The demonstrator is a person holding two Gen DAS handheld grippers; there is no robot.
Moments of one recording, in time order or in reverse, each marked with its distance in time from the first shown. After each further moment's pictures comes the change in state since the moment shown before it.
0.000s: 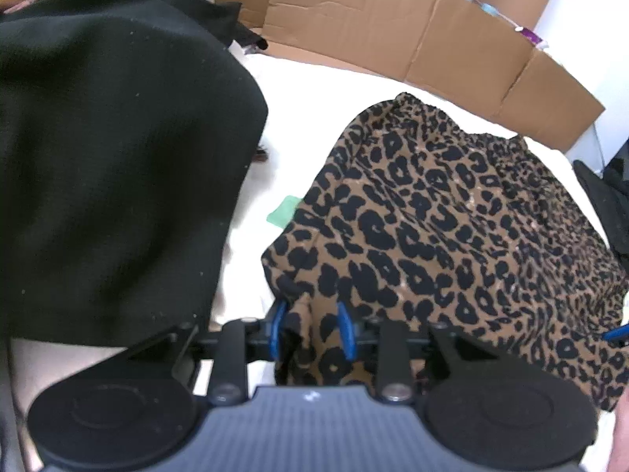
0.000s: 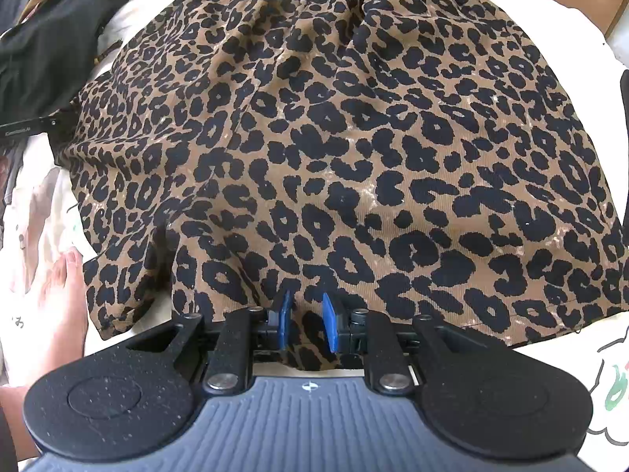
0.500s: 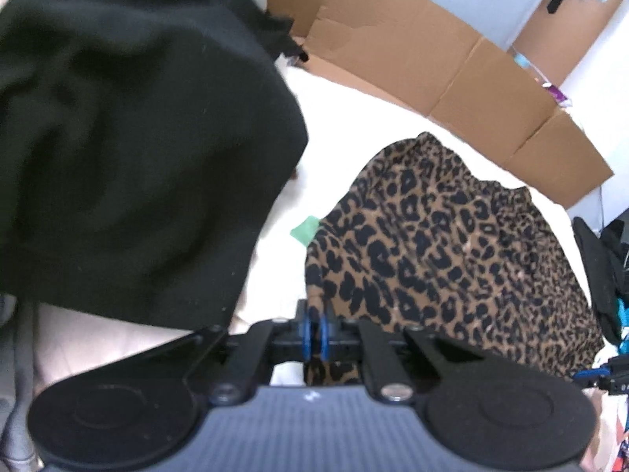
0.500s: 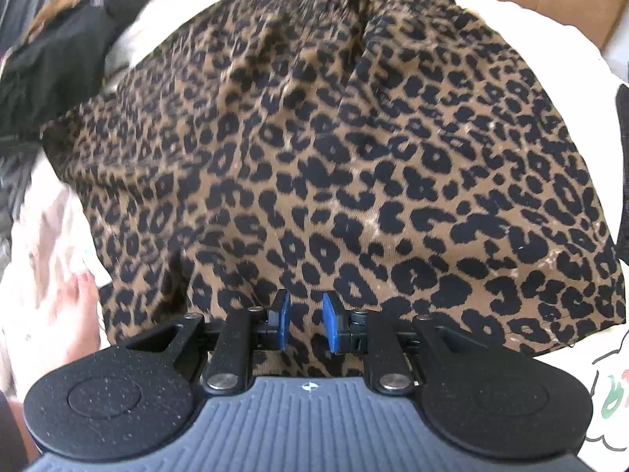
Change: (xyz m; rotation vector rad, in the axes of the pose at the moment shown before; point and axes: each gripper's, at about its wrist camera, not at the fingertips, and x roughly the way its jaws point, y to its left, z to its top) left arm -0.035 0.013 0.018 -0.173 0.001 0.011; right arm -0.019 0.004 0.008 0.029 -0.079 0.015
